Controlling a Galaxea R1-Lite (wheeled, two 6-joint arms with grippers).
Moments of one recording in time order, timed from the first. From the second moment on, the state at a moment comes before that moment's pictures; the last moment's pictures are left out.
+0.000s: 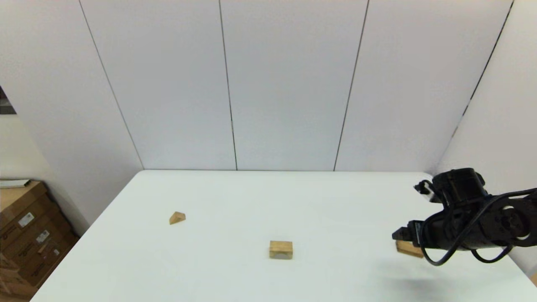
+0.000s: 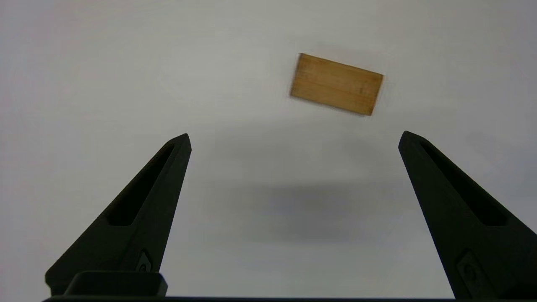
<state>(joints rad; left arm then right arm) -0.01 0.00 -0.05 0.12 -0.01 0.02 0.04 1.88 -0.67 -0.19 -0.04 0.14</state>
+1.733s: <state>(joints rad) -0.01 0.00 -0.05 0.12 -0.01 0.02 0.00 2.03 -0.69 -0.25 -0.11 0.22</state>
